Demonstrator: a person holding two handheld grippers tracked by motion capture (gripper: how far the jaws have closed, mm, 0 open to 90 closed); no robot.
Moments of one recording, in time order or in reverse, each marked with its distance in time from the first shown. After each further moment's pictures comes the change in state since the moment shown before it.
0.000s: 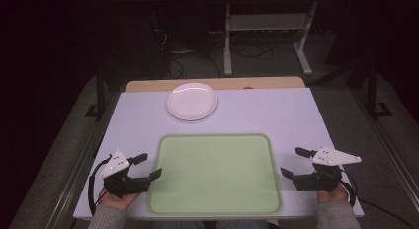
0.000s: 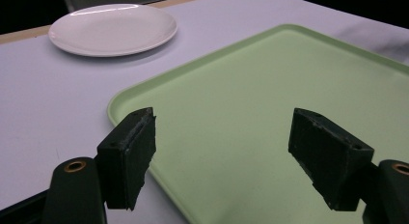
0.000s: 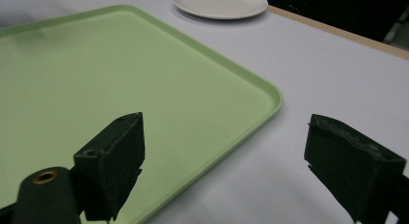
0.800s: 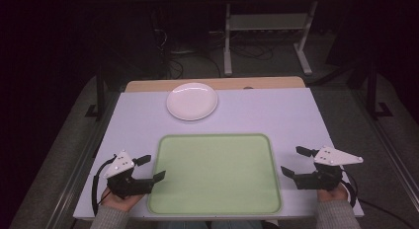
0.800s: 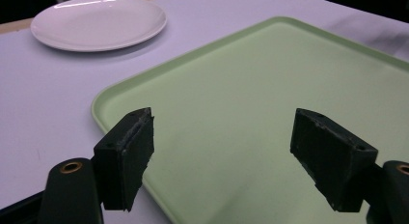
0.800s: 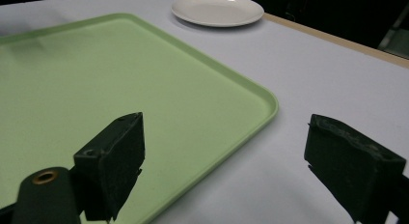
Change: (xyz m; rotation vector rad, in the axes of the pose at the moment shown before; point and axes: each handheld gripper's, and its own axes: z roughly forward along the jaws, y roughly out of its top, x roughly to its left) left arm -0.007 0.003 0.004 0.038 -0.021 -0.005; right arm -0.001 0.000 -0.001 -0.031 -0.009 0.006
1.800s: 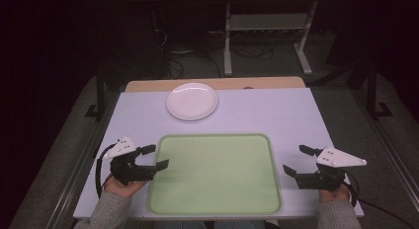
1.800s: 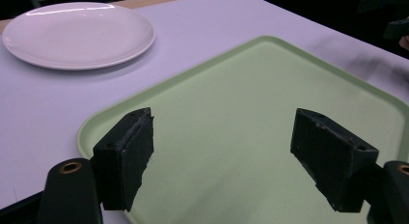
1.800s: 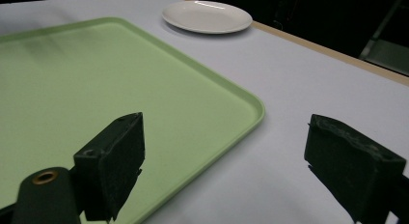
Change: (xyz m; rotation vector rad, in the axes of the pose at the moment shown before) left arm 0.017 0.031 0.015 0.003 -0.089 -0.049; right arm 0.001 0.001 -0.005 -0.021 -0.044 -0.028
